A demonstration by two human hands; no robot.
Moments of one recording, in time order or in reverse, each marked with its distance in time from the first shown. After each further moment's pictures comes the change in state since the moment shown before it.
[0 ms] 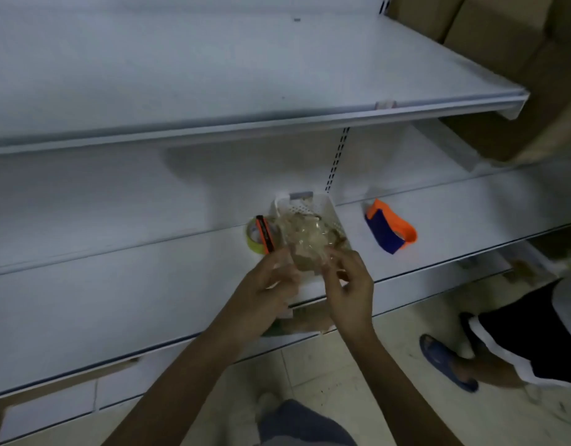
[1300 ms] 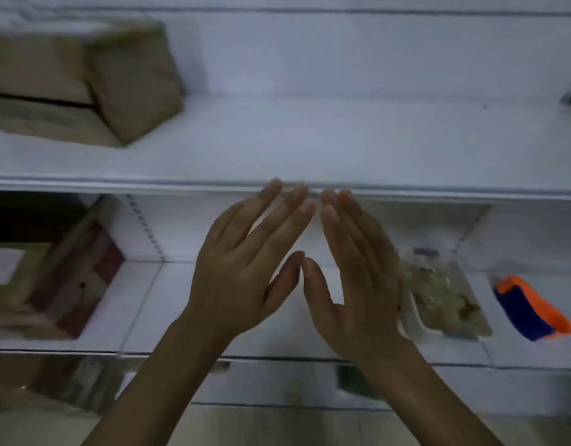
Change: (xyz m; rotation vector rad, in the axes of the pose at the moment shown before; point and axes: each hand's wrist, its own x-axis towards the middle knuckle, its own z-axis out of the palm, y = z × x) left_hand -0.132 0.068 -0.195 1.354 0.756 1.146; right_hand -0.040 -0.234 0.141 -0.029 -0.081 -0.997
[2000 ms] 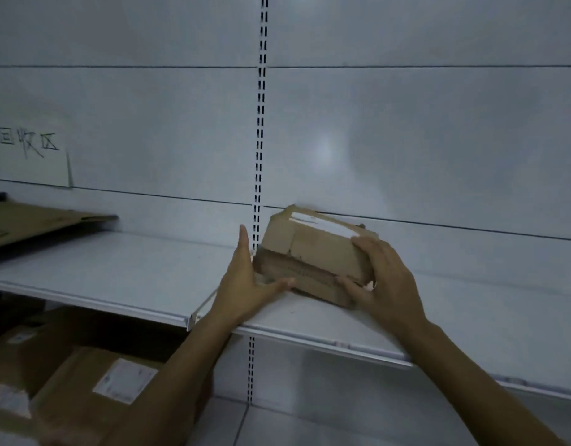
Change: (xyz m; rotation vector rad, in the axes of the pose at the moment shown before) left_hand 0.005 -0.264 -0.164 -0.384 -0.002 -0.820; right_hand 0.196 -0.033 0.176 -0.120 -0.110 -0.065
